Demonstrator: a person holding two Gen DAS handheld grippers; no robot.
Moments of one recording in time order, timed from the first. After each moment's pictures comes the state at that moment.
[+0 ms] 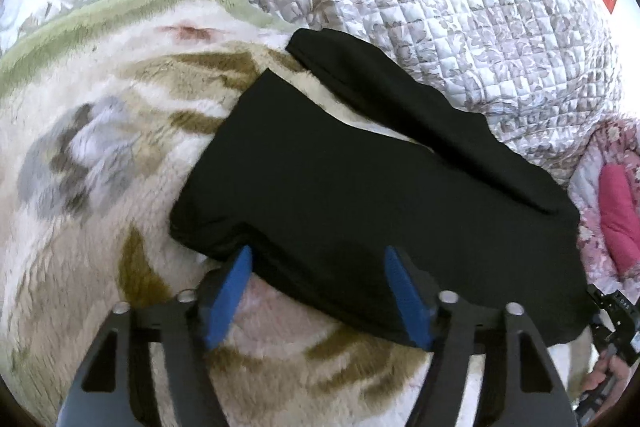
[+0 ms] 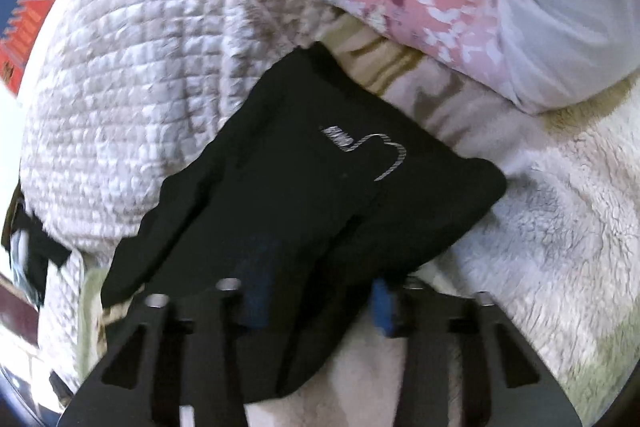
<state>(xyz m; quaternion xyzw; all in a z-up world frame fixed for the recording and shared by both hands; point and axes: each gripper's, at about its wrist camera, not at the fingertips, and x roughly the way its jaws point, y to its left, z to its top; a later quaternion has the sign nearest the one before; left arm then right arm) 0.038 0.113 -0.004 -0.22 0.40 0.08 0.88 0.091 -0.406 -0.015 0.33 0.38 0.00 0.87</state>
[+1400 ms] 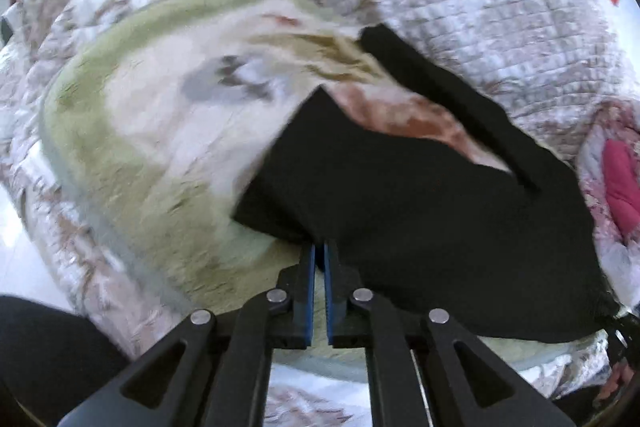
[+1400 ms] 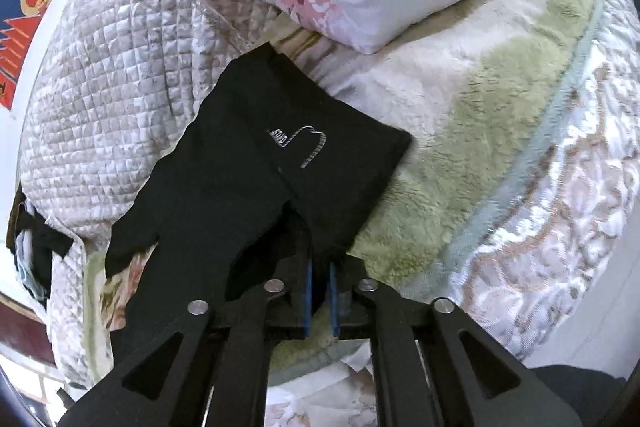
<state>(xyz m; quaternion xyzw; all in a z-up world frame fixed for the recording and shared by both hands) -0.082 0.127 0.018 -0.21 0.43 0.14 0.87 -0.039 -0.438 0.004 0.33 0.40 -0.06 0.86</state>
